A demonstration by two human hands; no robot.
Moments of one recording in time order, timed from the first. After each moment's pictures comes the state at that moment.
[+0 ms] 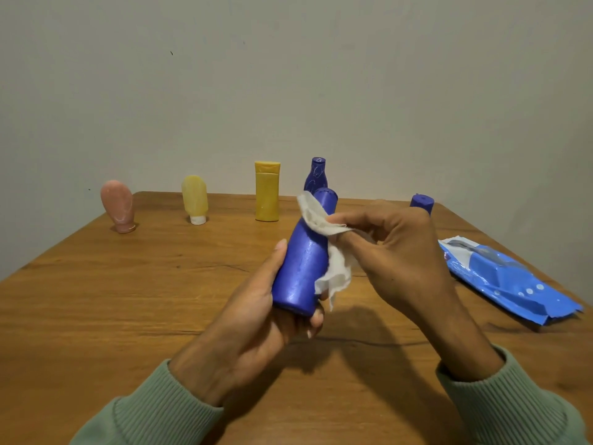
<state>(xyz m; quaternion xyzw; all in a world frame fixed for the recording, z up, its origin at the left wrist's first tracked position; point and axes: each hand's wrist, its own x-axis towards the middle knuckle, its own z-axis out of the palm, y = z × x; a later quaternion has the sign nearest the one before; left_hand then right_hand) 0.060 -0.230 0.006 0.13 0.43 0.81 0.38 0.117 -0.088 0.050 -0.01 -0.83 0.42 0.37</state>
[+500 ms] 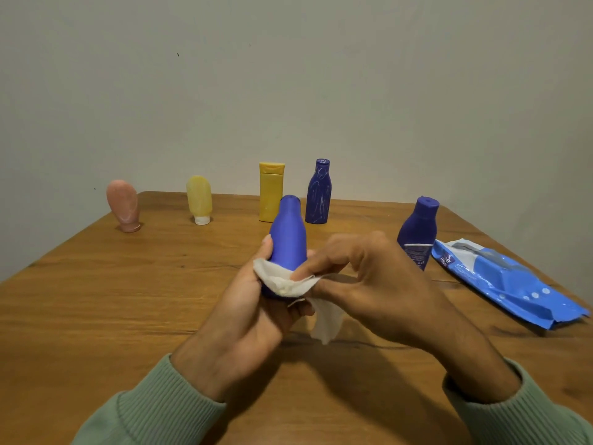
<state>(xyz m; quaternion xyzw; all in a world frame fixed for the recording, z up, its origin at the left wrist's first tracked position) 0.042 -0.234 0.003 0.07 0.38 0.85 0.37 0.128 -0.109 0.055 0.09 -0.91 0.35 0.19</state>
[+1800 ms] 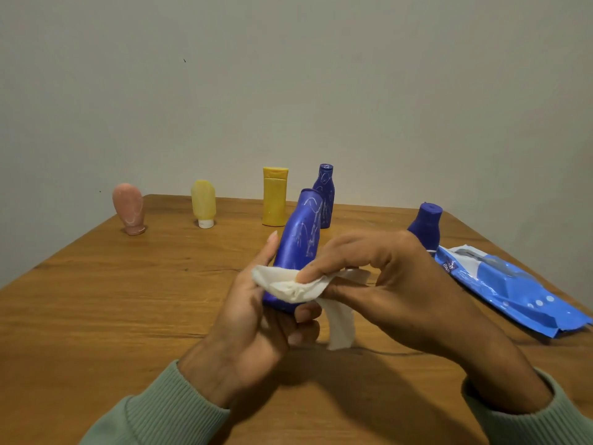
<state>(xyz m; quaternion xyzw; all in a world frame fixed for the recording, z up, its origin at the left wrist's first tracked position) 0.049 -0.242 0.003 0.16 0.36 0.83 0.38 0.137 -0.102 0.066 0.18 -0.90 0.34 0.23</state>
